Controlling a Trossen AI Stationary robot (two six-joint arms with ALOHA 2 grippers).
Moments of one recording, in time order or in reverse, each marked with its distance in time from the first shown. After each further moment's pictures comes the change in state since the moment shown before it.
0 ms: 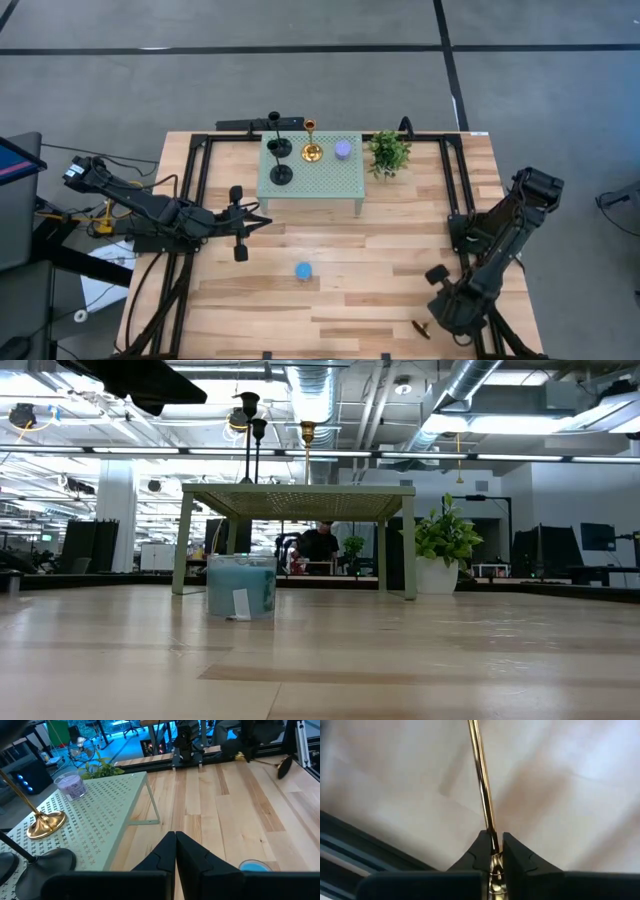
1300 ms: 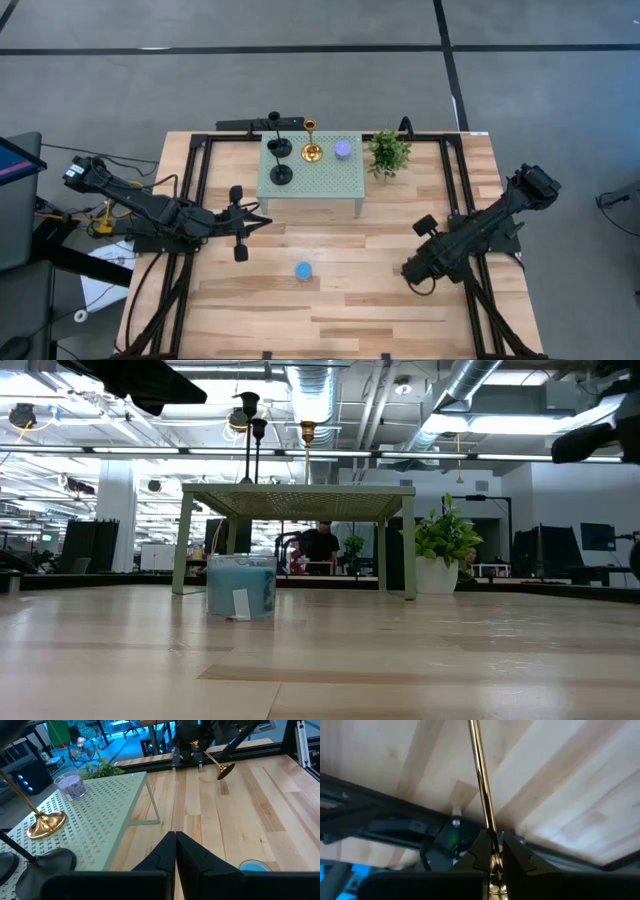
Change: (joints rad) left arm 0.000 0.000 0.000 0.000 0.000 0.000; right arm -0.454 0.001 0.179 -0.680 0.184 -0.483
